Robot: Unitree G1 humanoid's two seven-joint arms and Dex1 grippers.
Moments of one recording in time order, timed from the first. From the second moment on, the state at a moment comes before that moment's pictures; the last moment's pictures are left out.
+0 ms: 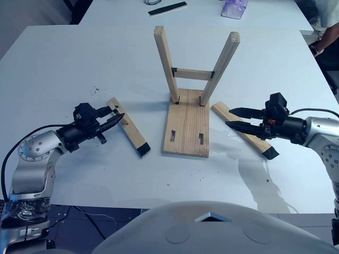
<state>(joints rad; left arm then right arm) 0.19 0.75 0.20 -0.16 -0.37 0.12 -0.90 0.02 -0.77 -0.09 -0.39 0.69 0.64 1.02</state>
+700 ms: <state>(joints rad) 0.19 0.67 0.20 -0.06 -0.50 0.07 -0.87 -0.02 -0.80 -0.04 -0.36 0.65 0.63 1.06</state>
